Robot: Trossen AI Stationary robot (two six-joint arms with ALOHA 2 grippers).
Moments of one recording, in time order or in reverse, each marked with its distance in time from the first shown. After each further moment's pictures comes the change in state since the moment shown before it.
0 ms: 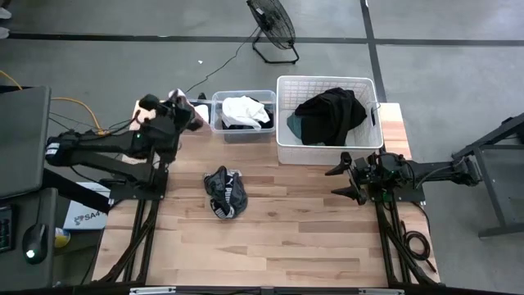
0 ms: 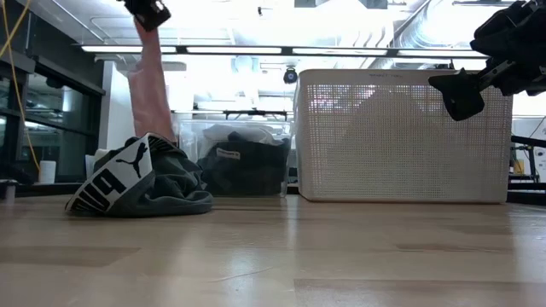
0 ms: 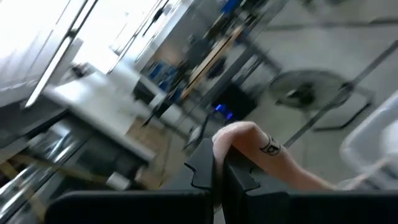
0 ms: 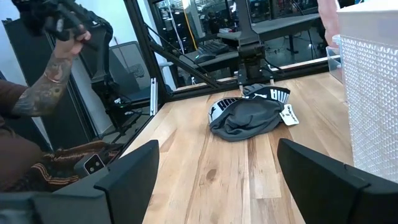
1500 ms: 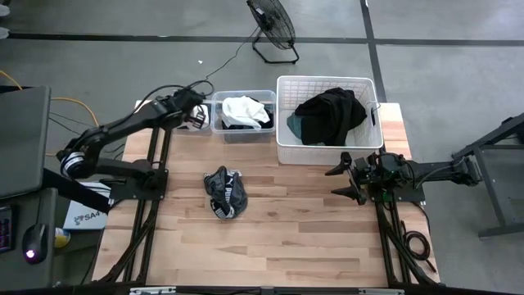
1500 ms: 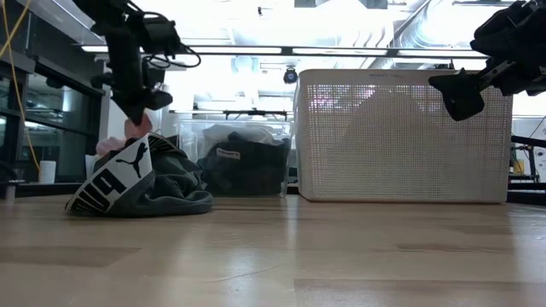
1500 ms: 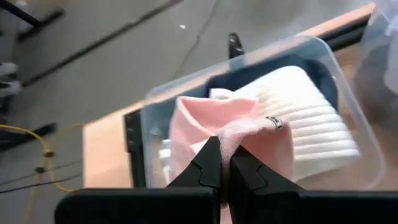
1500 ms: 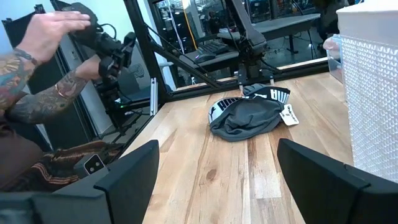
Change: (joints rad) left arm 0.742 0.250 -0.002 -0.772 0.930 -1.092; right arm 0.000 0.000 0.000 0.000 0.000 0.000
